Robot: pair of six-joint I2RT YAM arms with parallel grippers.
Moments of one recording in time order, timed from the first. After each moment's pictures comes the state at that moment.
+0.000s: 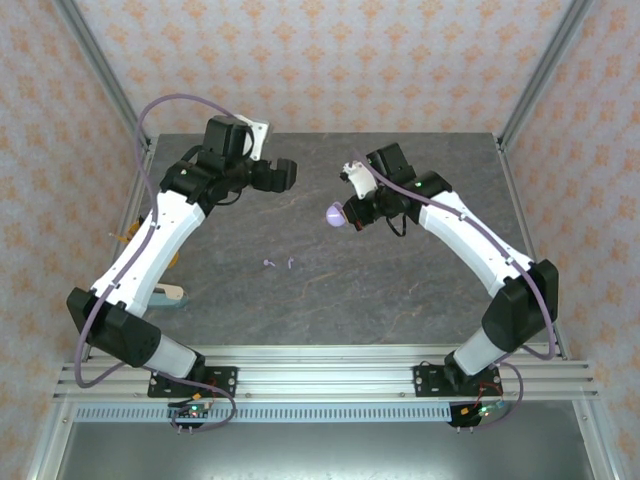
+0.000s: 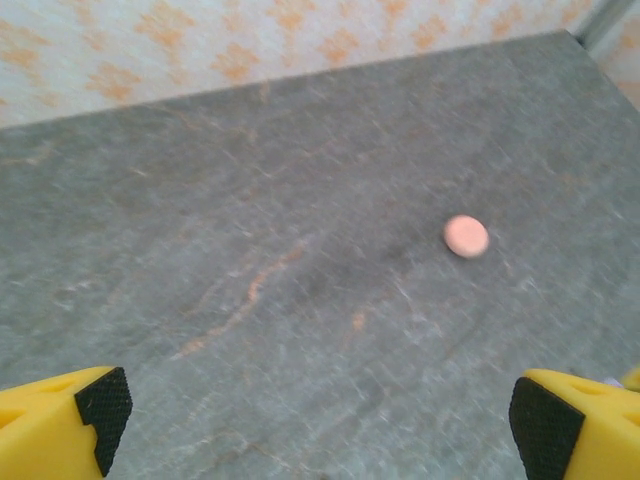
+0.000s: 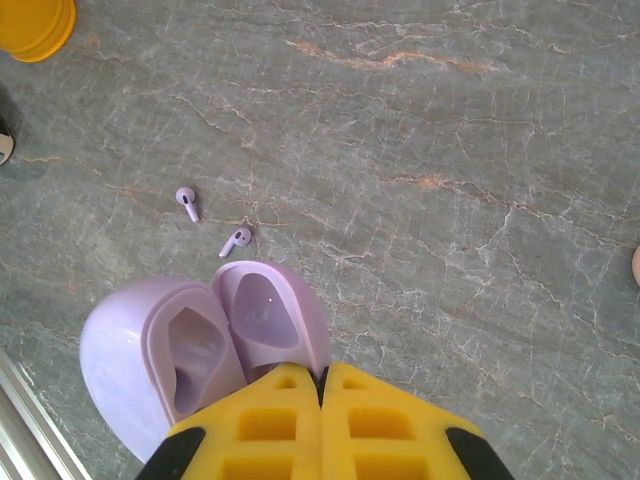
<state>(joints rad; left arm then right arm) -0.34 1.49 1.59 -0.77 0.10 -0.15 0.53 1.57 1.47 -0.83 -0.30 -0.05</state>
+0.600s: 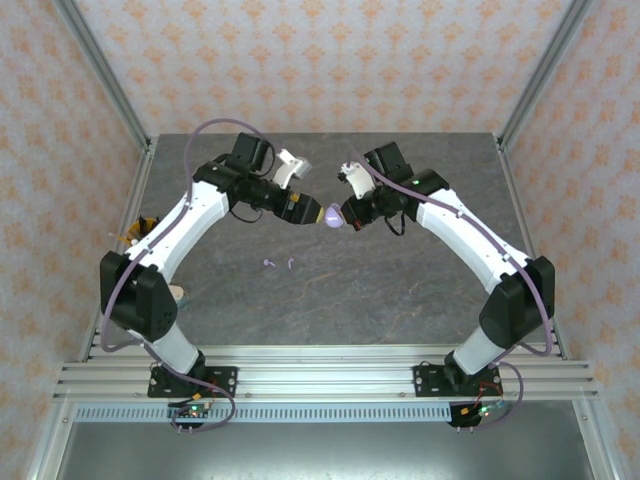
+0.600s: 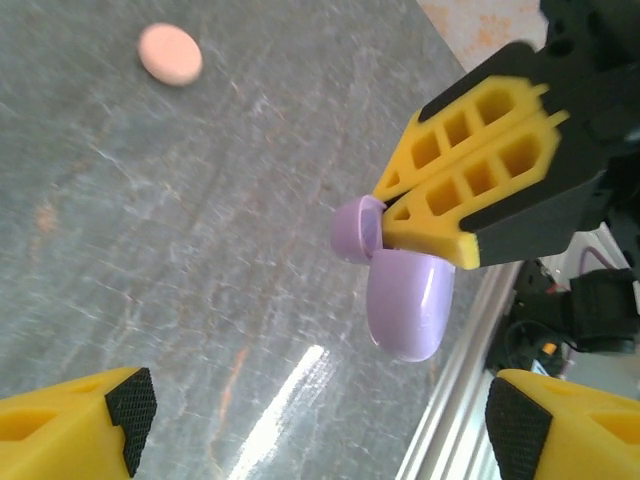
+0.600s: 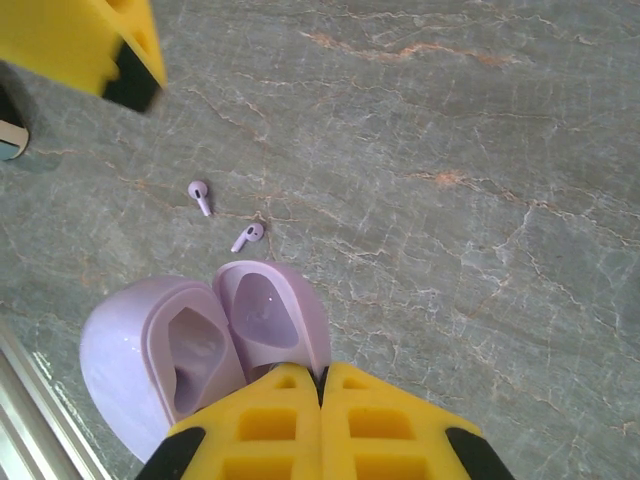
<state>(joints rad) -0.34 1.66 1.52 -0.84 0.75 0.02 0.53 1.59 1.49 -0.85 -0.34 -0.06</state>
